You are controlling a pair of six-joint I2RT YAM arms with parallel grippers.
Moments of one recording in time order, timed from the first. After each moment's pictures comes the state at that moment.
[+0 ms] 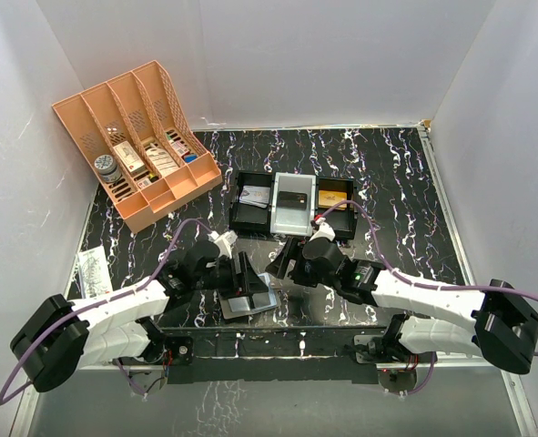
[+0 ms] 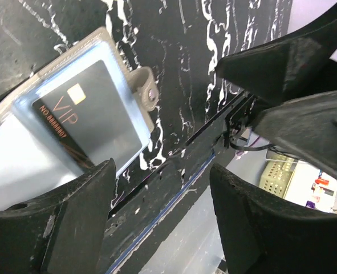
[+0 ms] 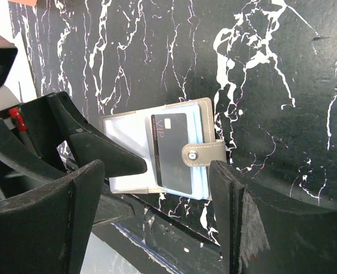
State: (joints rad) left arm -0.79 1.08 0.34 0.08 0.37 -0.98; right arm 0.98 1.11 0.57 -0.08 0.16 1.07
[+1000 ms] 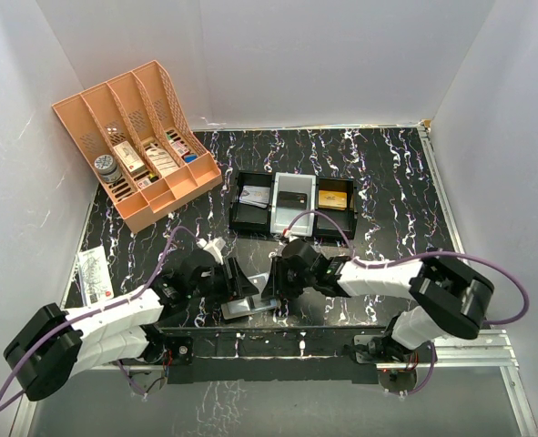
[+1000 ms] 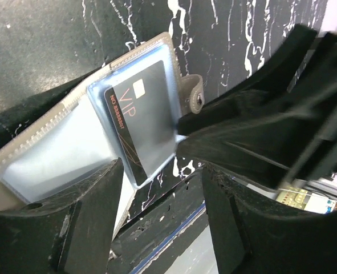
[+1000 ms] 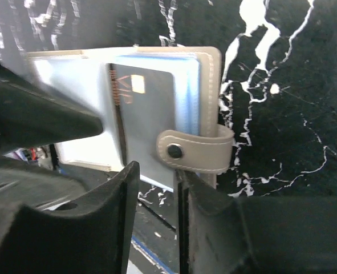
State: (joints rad) left arm -0.81 1.00 0.27 0.04 0.22 -1.03; right arm 0.97 1.43 0.60 0.05 -0.17 0.96
